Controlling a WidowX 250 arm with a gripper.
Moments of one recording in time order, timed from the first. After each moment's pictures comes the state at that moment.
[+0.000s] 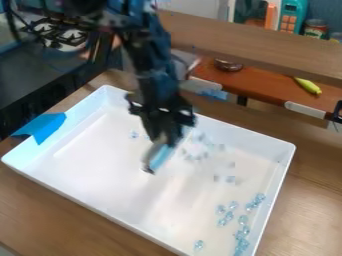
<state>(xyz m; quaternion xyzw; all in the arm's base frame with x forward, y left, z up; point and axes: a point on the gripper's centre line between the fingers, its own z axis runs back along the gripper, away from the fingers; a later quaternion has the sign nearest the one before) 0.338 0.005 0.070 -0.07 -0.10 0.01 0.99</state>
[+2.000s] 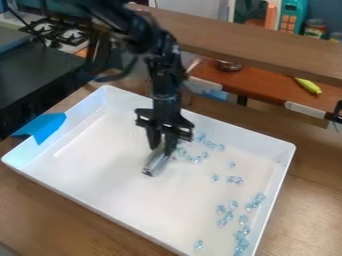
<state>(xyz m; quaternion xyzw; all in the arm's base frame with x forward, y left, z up) 0.388 0.013 -0.007 -0.02 -0.02 0.02 1.00</state>
